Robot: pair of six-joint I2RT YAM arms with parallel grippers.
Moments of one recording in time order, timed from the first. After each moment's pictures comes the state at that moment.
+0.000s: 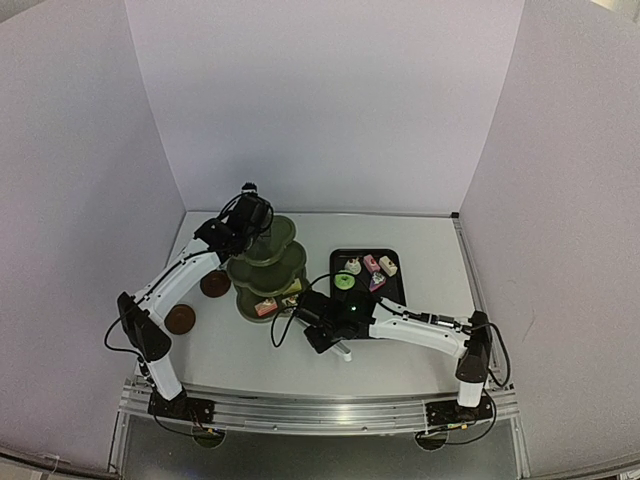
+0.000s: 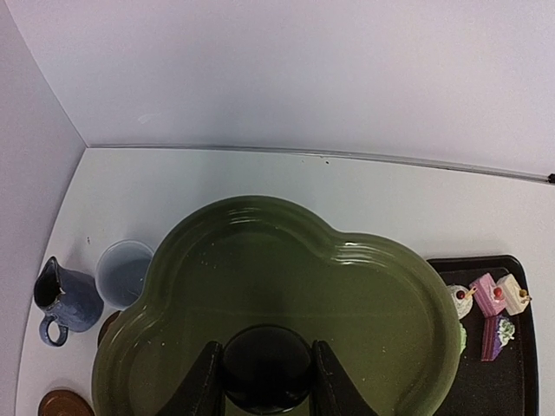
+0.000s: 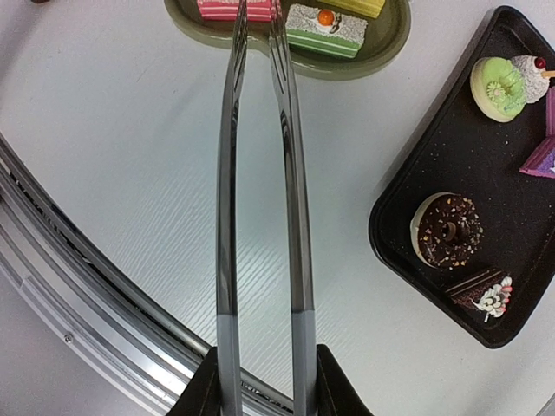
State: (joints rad) left arm -0.68 1.81 1.90 -0.81 -0.52 -0.47; right arm 1.21 1.91 1.81 -1.10 0.18 0.51
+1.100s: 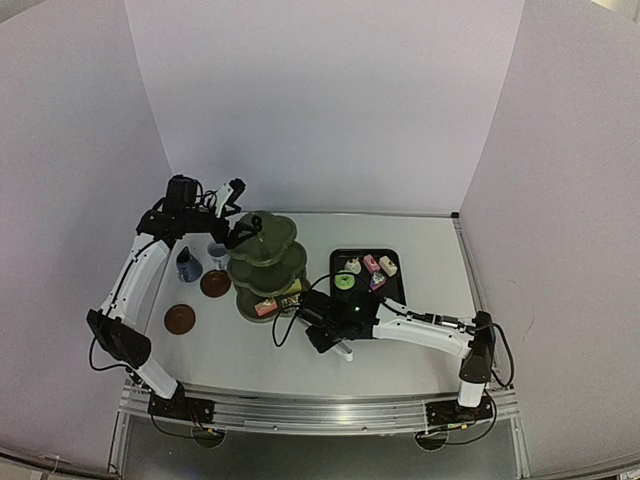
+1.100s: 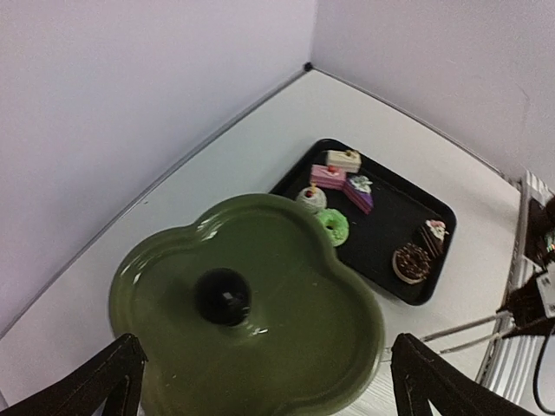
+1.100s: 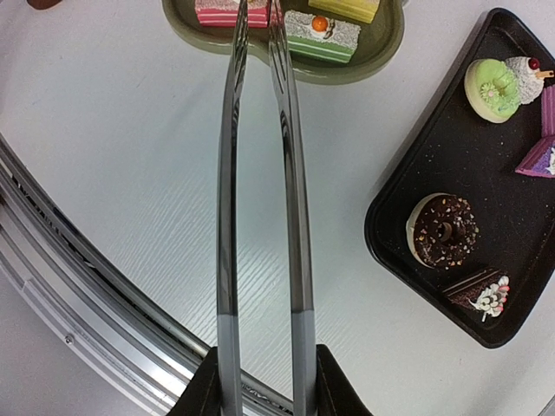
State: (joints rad) left arm -0.32 1.64 1.85 -0.83 0.61 0.35; right arm 1.21 1.88 1.78 -1.08 0.19 0.51
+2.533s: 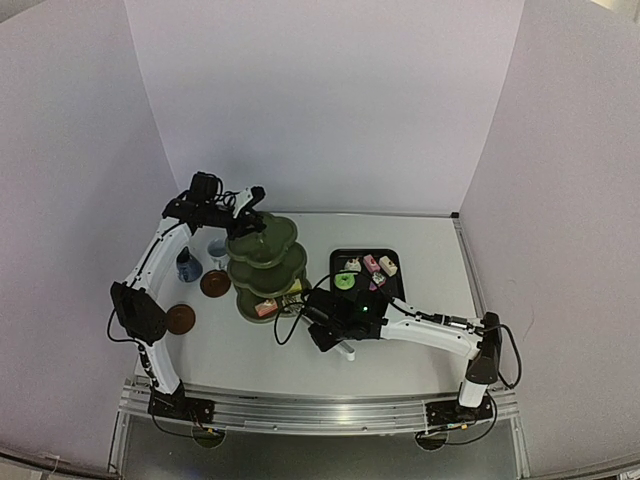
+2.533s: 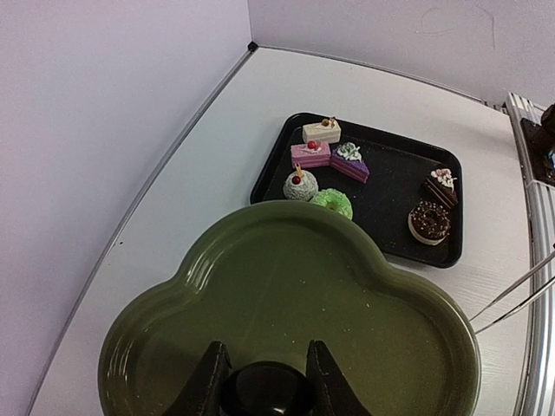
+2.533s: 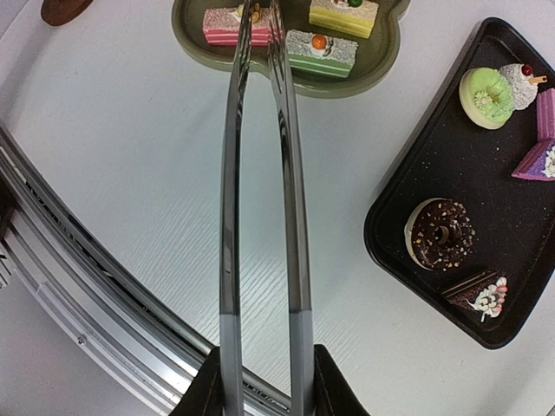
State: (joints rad) left arm -0.31 1.90 2.00 -0.86 0.73 0.66; right arm 1.21 1.83 1.75 -1.05 0.19 0.52
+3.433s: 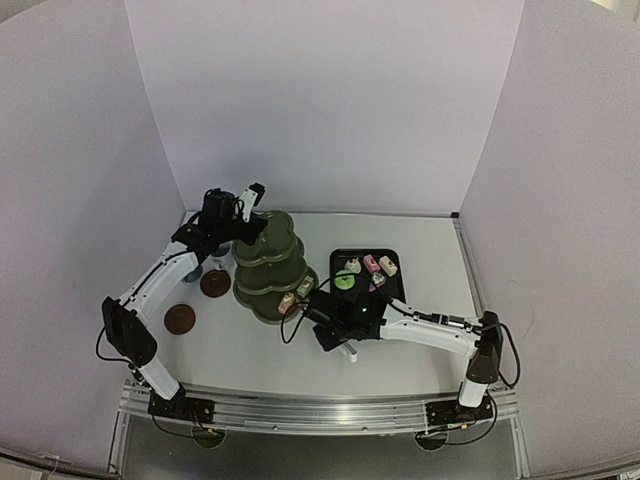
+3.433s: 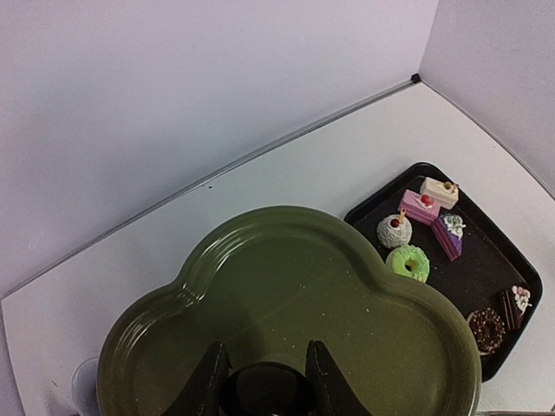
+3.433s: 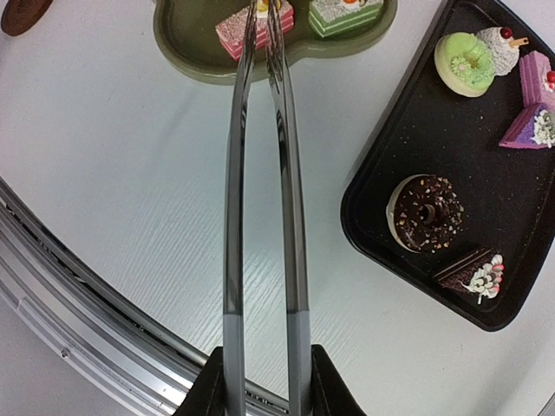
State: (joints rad) left arm -0.49 1.68 1.65 -0.49 0.13 0.09; right arm 1.19 1.83 1.70 -1.05 0.22 0.58
